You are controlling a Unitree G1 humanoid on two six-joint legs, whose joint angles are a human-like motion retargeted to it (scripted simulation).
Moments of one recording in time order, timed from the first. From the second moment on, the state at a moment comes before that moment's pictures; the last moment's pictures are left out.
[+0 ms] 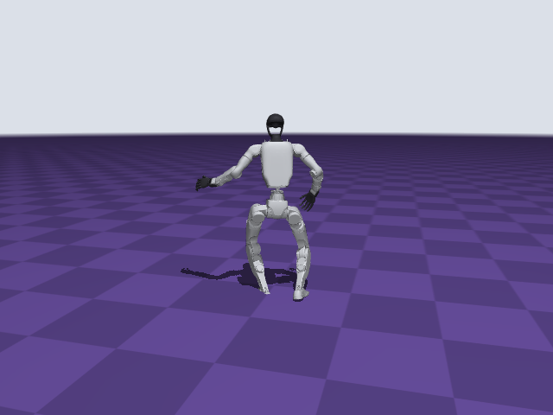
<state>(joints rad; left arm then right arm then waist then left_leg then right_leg) 0.09 0.71 0.46 0.66 -0.30 -0.24 0.31 0.20 -0.67 0.27 0.34 -0.05 -0.20 0.24 -0.07 -0.07 0.17 -0.53 0.08 0.29 1.15 -0.83 0.05 -0.32 -0.47 -0.33 1.37 -0.83 0.04</state>
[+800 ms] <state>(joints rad) 0.09 0.62 -0.05 1.17 -0.03 -0.11 -0.35 0.00 -1.04 0.50 1.16 -0.64 -0.07 0.84 0.25 0.15 0.15 -1.10 0.26 -0.08 1.28 -0.69 -0.06 -0.09 0.28 -0.39 0.66 -0.77 -0.10</state>
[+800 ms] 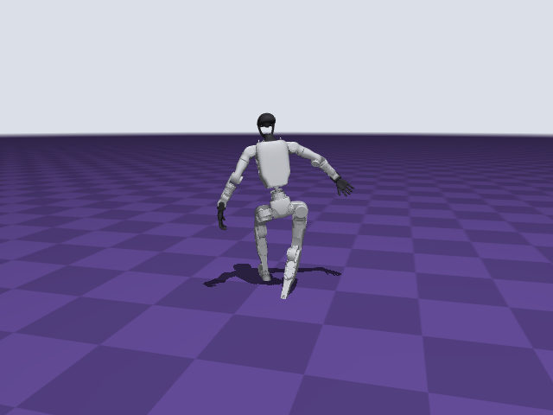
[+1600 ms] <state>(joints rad) 0.28 0.48 0.92 0.97 -0.42 -0.39 1.06 -1.02 -2.00 0.73 0.54 -0.35 -0.19 -0.57 0.05 -0.05 0.22 -0.77 -0.08 0.10 1.20 -0.71 0.09 0.03 0.12 -0.08 1.10 -0.72 0.06</state>
